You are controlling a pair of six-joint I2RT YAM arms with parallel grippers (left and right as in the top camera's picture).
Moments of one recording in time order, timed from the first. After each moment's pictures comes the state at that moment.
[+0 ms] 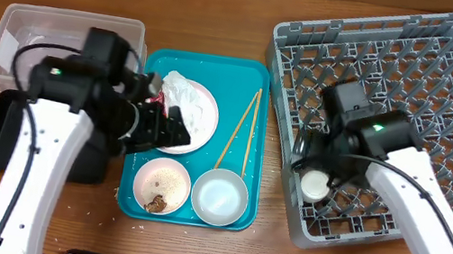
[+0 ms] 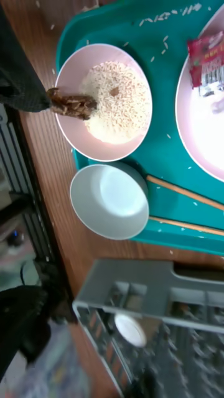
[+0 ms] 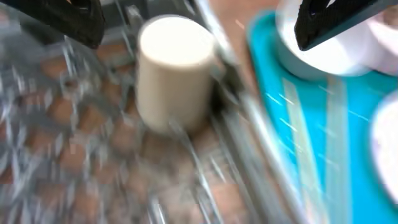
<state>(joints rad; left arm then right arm) -0.13 1.41 1.38 -1.40 0.48 -0.28 0.40 1.46 1.33 -1.24 0.01 0.56</state>
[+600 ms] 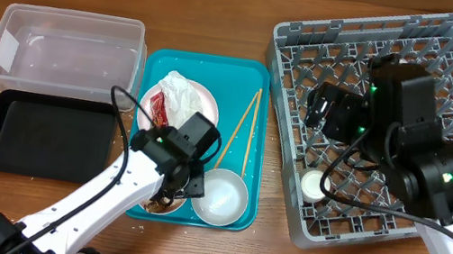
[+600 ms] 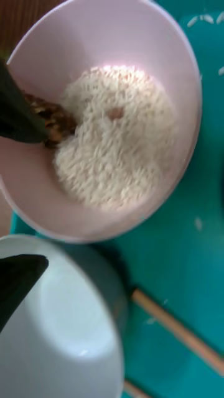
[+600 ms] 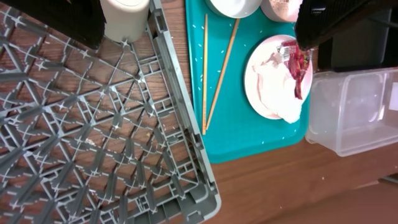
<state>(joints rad) -0.57 1.41 0.89 -0.96 -0.01 -0.83 0.40 1.28 1.52 -1.10 0.04 0.56</state>
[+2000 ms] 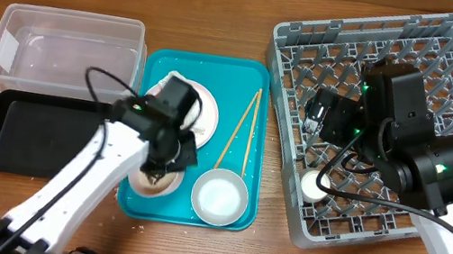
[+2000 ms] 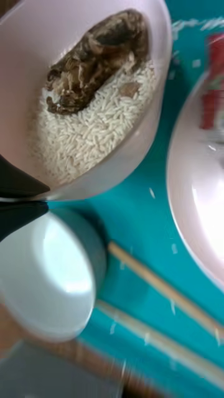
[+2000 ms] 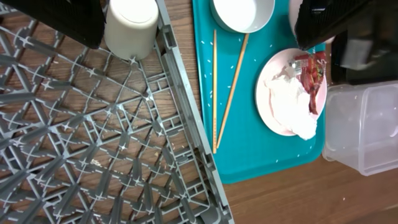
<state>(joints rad) -0.38 1.44 1.08 -1.05 0.14 -0.65 0.40 1.30 1.51 -1.15 0.03 0.56</state>
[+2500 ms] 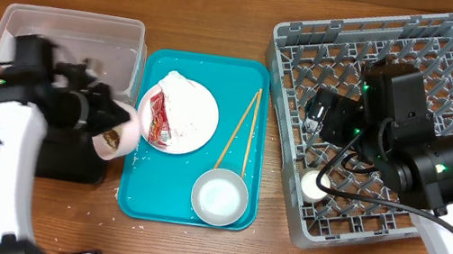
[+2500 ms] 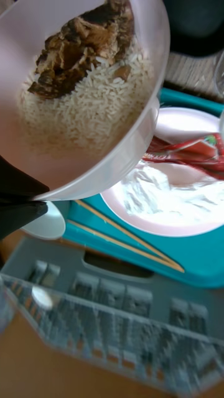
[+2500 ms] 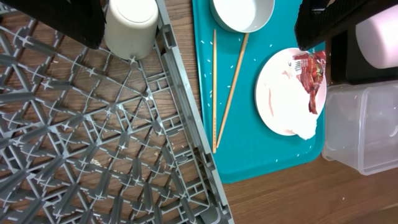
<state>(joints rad) 0.35 1.44 1.20 -1.16 0.69 -0.19 0.40 1.30 1.51 -1.15 0.03 0.56</state>
